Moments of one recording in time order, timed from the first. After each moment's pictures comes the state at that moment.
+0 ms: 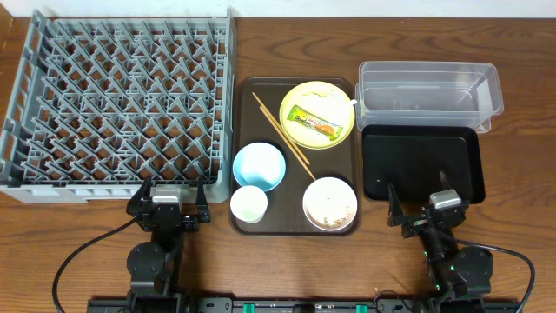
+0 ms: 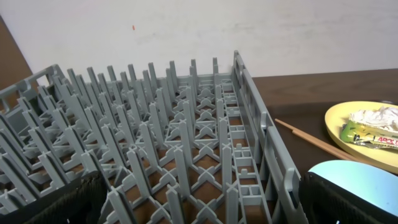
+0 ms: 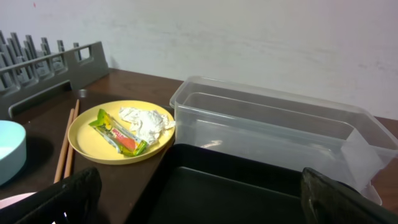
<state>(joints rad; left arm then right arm) -0.03 0.01 0.01 -0.11 -0.03 0.06 0.09 0.01 0.01 -0.06 -0.13 -0.06</state>
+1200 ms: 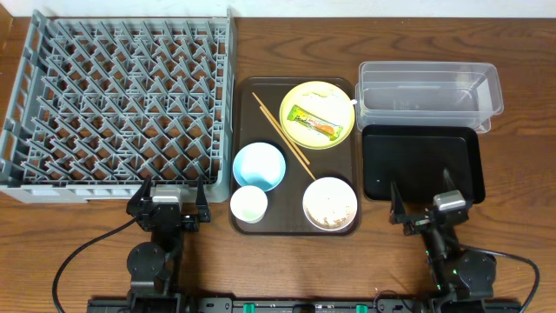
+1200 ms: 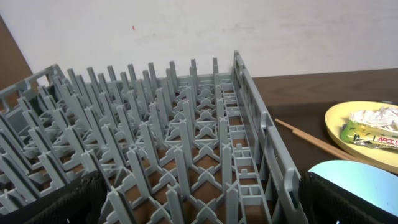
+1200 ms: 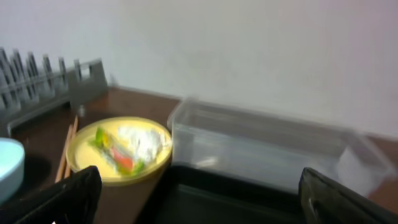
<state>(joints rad) -0.03 0.01 0.01 -0.11 -0.03 0.06 0.09 0.01 0.01 0.04 -0.13 -0.06</state>
